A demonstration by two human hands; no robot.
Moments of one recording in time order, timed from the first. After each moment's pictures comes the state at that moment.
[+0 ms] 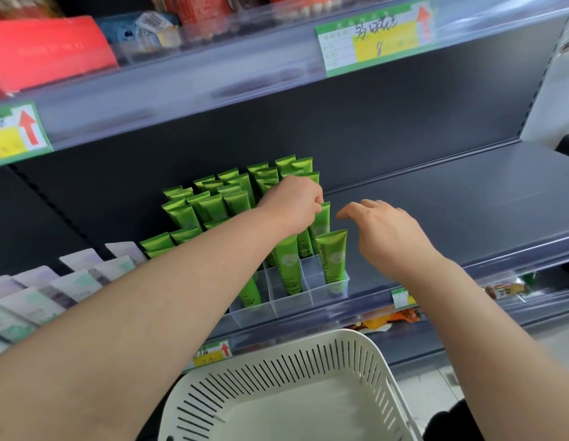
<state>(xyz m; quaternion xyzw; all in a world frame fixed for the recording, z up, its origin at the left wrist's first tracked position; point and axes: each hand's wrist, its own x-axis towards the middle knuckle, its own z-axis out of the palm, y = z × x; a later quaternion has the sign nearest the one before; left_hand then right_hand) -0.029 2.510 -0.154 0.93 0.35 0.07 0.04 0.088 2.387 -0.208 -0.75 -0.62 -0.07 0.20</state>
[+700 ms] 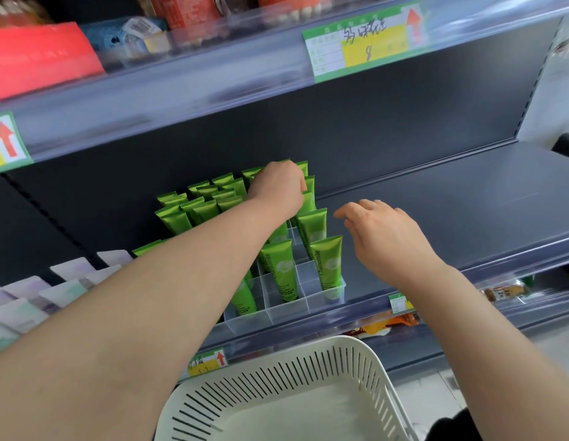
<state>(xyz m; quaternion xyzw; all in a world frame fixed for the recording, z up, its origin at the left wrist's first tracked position) -0.018 2.529 -0.143 0.90 0.42 0.14 0.00 0.089 2.386 -0.207 -0.75 -0.61 -0.11 0.23</state>
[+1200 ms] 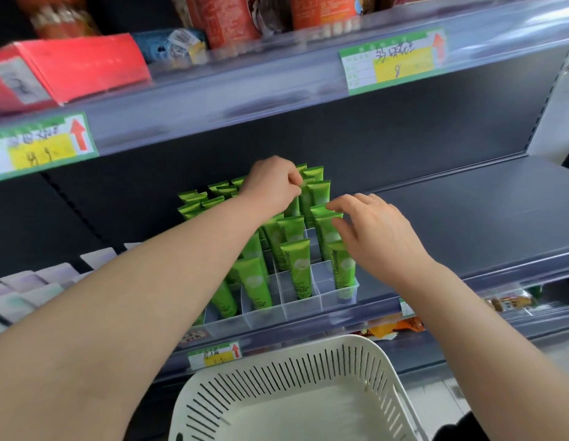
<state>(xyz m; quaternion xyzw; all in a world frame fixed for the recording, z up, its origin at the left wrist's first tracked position) -0.058 2.539 -0.124 0.89 0.40 0.21 0.08 0.057 2.390 -0.182 -0.71 -0.63 -0.12 0.29</state>
